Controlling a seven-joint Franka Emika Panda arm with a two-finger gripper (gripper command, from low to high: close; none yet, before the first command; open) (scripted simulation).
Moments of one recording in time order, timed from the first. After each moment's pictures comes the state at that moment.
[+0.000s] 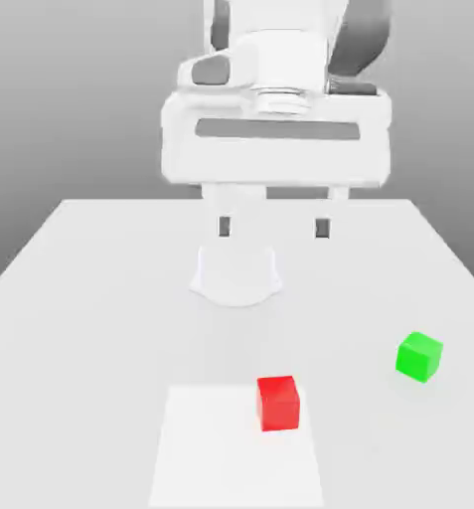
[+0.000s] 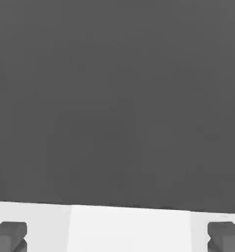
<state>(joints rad) 0.02 -0.33 0.08 -2.69 -0.03 2.62 0.84</state>
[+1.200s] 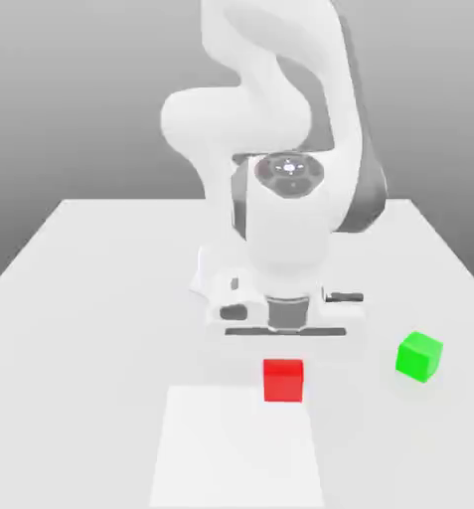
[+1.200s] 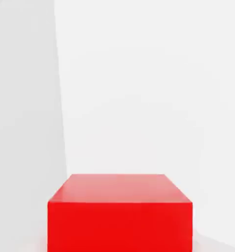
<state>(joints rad) 0.05 0.08 0.10 -2.70 0.11 2.61 0.94</state>
